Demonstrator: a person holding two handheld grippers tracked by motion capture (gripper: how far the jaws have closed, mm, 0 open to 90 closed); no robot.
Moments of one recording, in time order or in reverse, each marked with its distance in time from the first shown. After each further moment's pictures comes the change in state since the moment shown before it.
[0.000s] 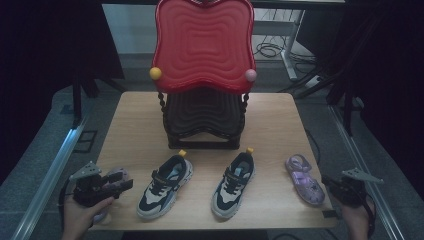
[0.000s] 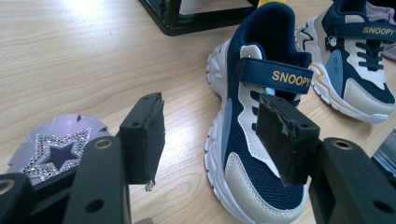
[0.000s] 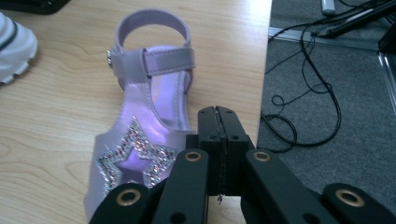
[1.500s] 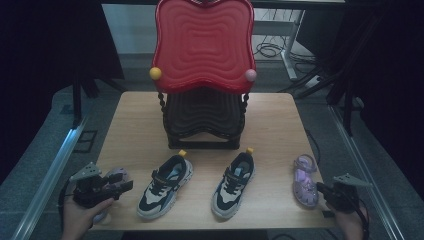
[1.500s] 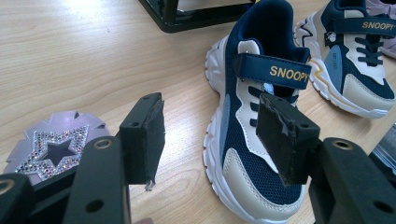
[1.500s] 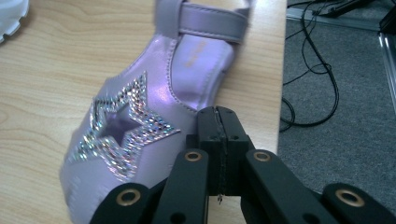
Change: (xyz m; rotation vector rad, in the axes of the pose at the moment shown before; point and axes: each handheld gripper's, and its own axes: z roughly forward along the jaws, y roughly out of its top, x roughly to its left) left arm -0.002 -0.001 -0.002 0.005 0.000 0.008; right arm 0.019 -0.014 0.005 0.082 -0.025 -0.017
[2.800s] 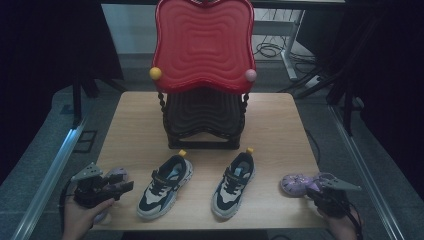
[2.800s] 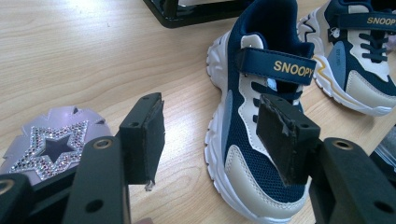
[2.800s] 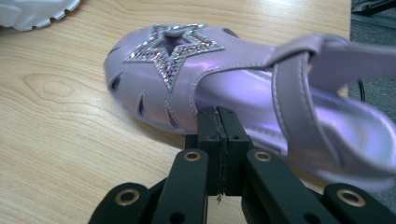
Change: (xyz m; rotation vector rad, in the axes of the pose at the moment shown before) left arm 0.002 -0.002 0.004 0.014 0.002 -0.005; right arm 0.031 -0.002 -0.003 0.042 0.069 -0.069
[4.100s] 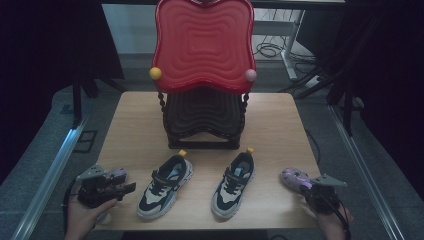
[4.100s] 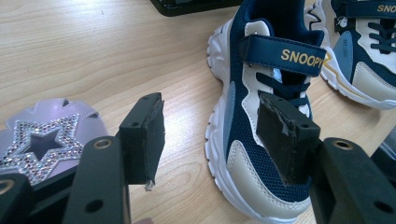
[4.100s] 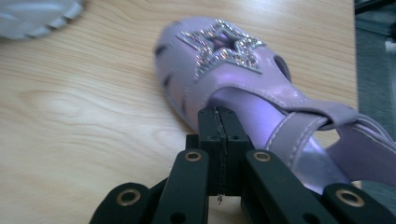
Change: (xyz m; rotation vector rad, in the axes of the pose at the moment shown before) left arm 0.001 -0.003 0.008 0.028 -0.002 -0.003; right arm 0.028 0.016 0.006 0.021 -0.073 -0.015
